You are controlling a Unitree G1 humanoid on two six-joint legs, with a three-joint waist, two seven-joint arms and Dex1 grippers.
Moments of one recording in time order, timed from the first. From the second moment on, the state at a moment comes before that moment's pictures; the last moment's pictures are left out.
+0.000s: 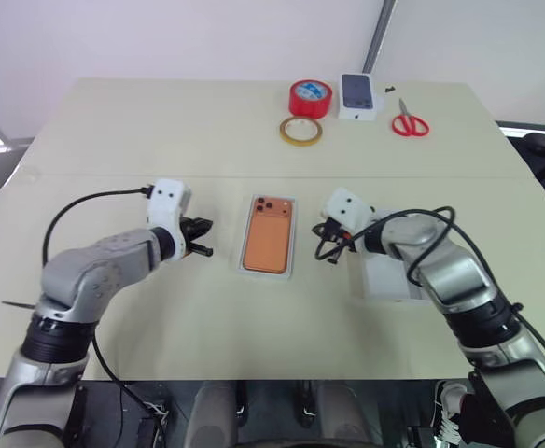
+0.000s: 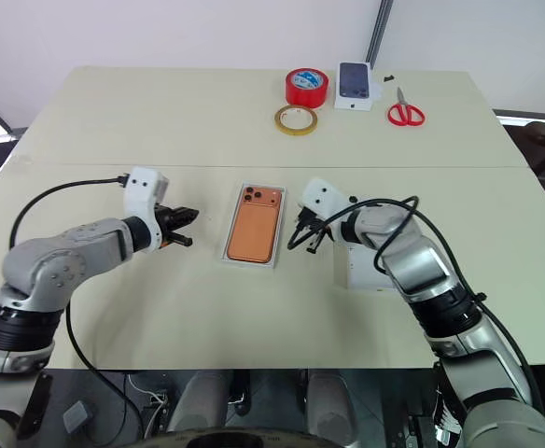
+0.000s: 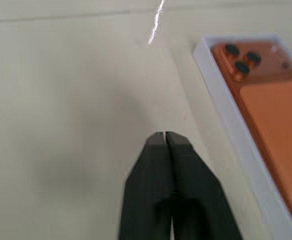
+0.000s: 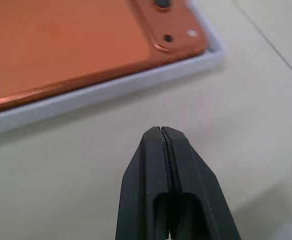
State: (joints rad) left arm -0.46 0.65 -0.08 -0.20 -0.81 0.97 -0.08; right arm -0.59 -0.58 0.33 -0.16 0.03 0.76 0.74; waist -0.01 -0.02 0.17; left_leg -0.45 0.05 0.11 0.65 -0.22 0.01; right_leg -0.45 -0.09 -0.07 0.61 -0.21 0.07
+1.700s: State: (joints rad) left arm -0.71 0.05 -0.41 0.10 -0.37 1.06 -0.53; right arm -0.18 -0.94 0.10 -0.45 -0.02 0.91 0.80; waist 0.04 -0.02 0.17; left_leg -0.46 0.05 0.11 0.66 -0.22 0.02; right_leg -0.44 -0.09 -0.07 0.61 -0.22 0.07
